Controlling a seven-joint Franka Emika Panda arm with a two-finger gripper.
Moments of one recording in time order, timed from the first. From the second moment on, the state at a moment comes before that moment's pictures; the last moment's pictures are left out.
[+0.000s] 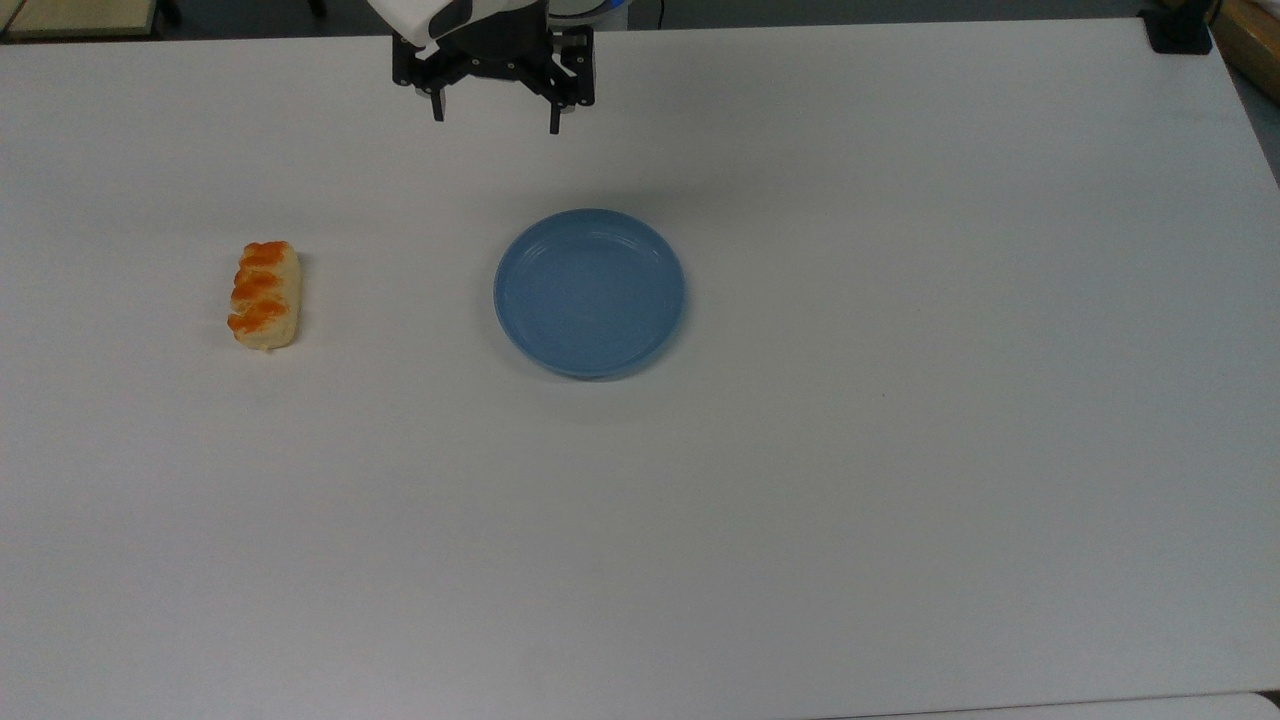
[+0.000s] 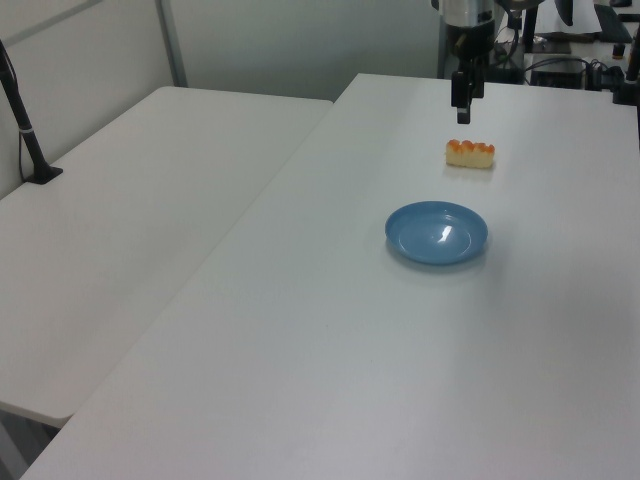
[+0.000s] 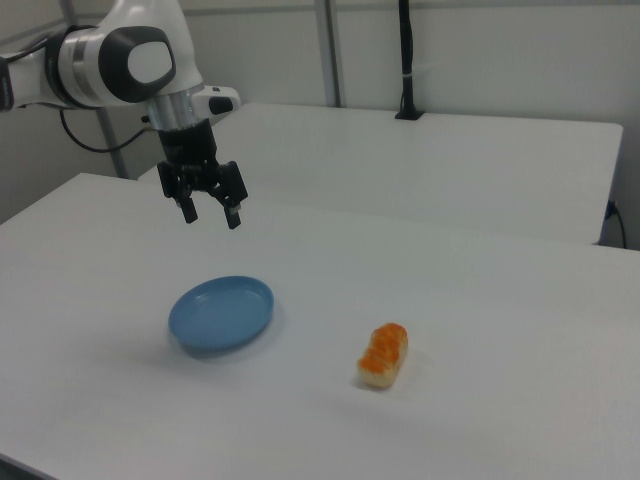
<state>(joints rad) 0.12 0.06 -0.08 -1.70 -0.12 1.71 0.07</state>
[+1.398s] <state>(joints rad) 0.06 0.06 -0.09 -1.70 -0.12 1.73 0.07</state>
